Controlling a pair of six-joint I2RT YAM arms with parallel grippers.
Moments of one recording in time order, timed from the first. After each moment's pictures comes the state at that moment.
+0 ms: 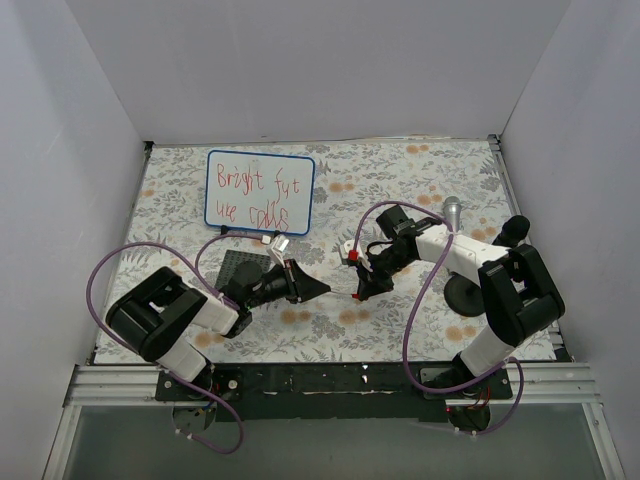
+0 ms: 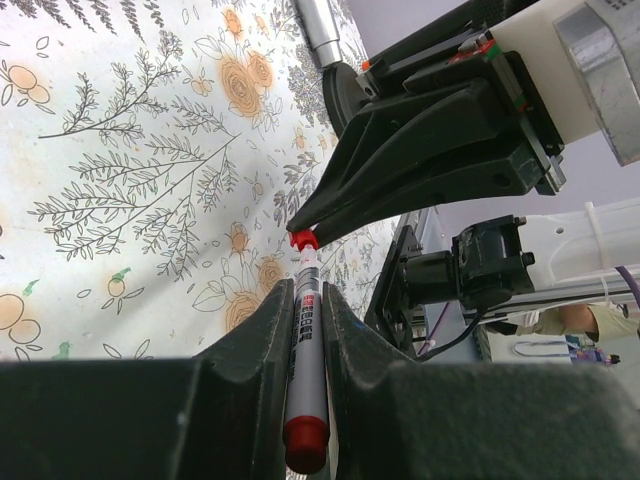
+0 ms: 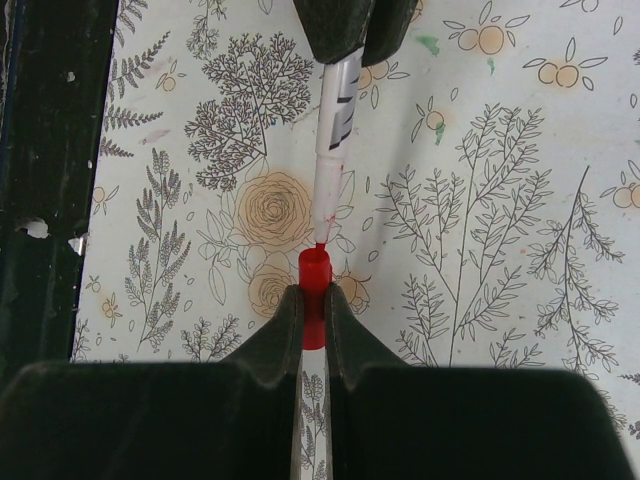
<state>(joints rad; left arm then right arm) -0.66 1.55 0.25 1.17 0.48 -0.95 0.55 1.61 0.97 -0.71 -0.86 -1.05</state>
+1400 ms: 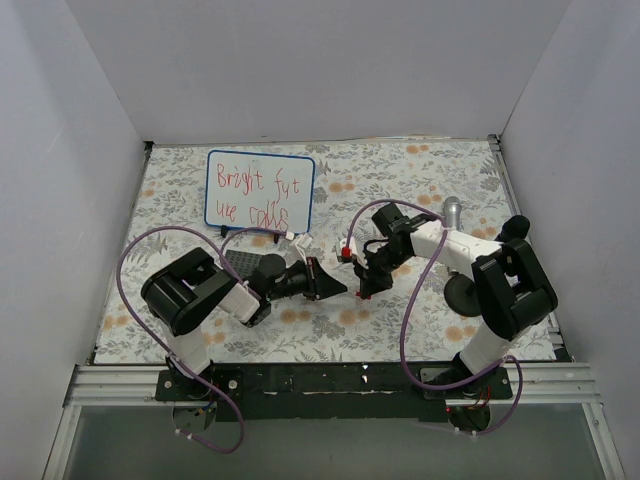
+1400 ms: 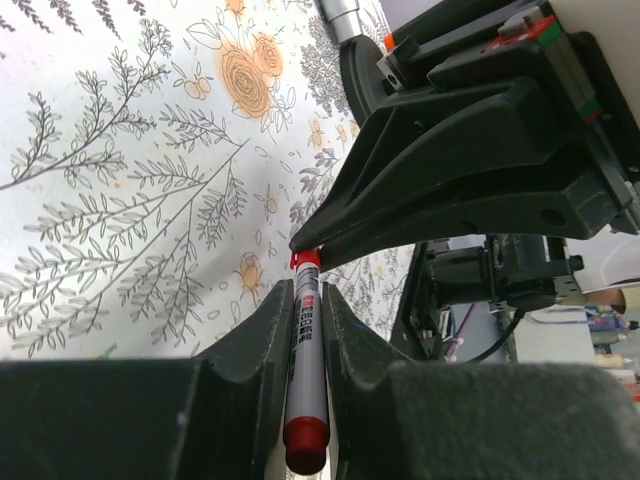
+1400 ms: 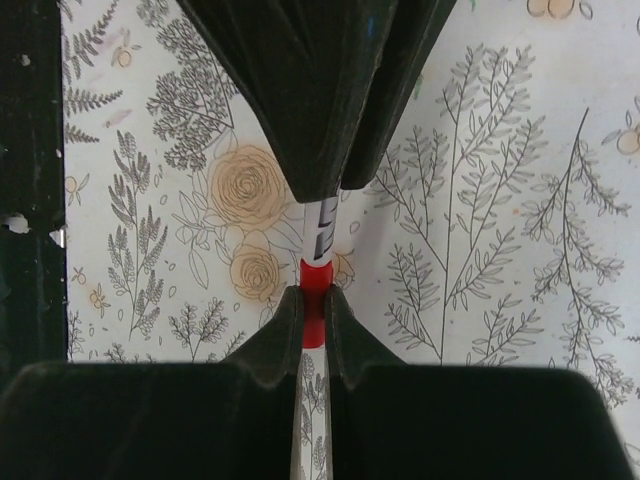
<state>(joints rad) -0.73 1.76 0.39 1.18 0.48 -0.92 0.57 1.65 1.01 -0.72 -0.79 -0.98</state>
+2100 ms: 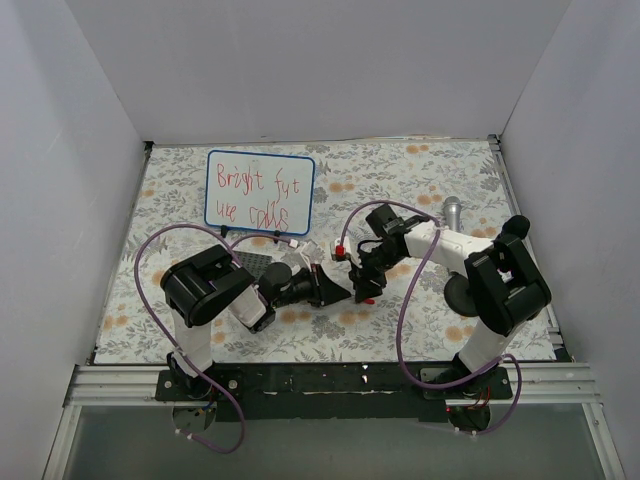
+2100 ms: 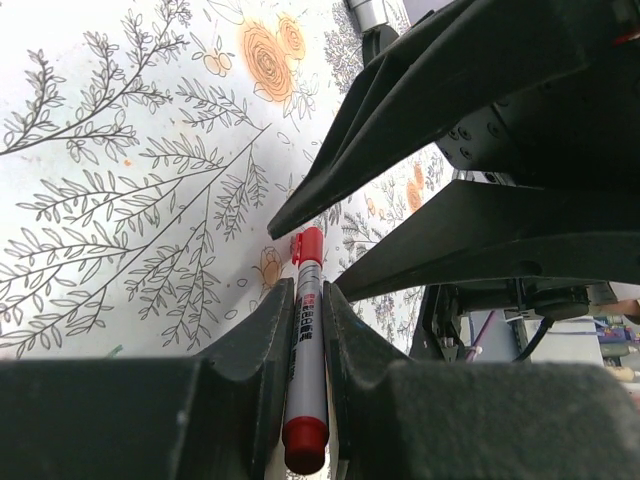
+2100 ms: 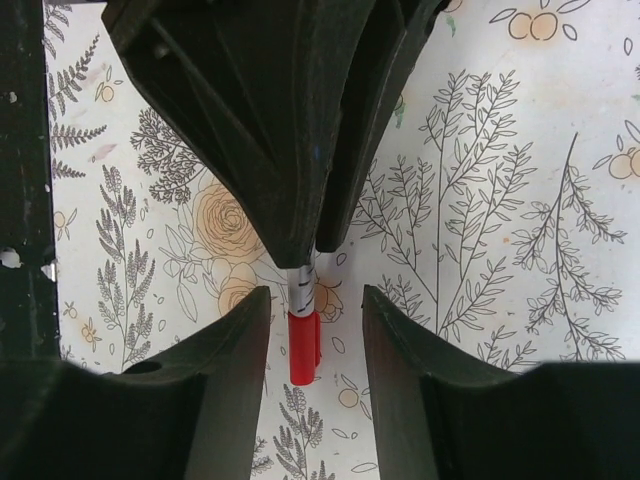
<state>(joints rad) -0.79 1.89 0.41 1.28 0.40 -0.91 0.58 1.70 1.02 -0.66 -0.76 -0.89</state>
